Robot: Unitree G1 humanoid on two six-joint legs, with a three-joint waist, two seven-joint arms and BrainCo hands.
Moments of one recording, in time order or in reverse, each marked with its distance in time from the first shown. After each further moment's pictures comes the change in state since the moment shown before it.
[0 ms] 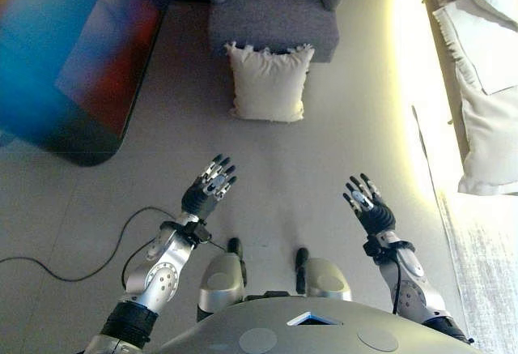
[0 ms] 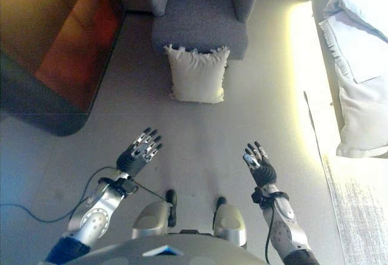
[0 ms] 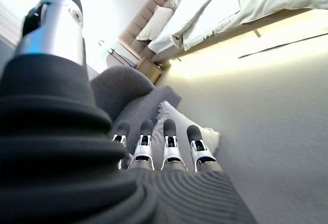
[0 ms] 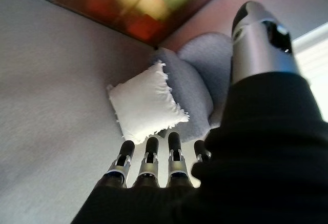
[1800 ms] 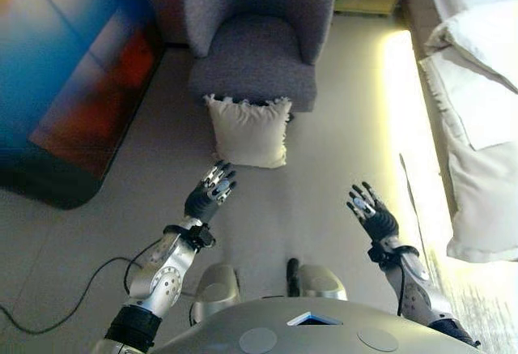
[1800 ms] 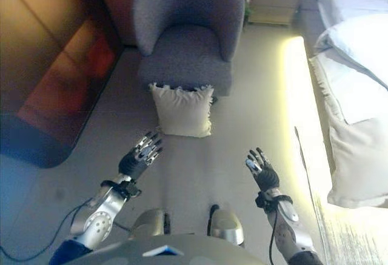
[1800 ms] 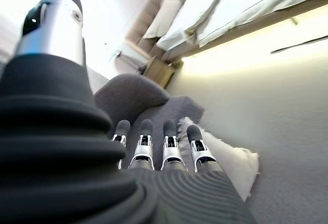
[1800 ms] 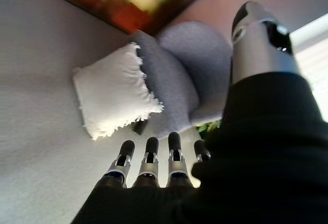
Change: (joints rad) left arm 0.046 -0.024 -0.004 0.002 0.076 0.008 0.035; right arm 0.025 -0.024 -0.004 0.050 -0.022 0.027 -0.013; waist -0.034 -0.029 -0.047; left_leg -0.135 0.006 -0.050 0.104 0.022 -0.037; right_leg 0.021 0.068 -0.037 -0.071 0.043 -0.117
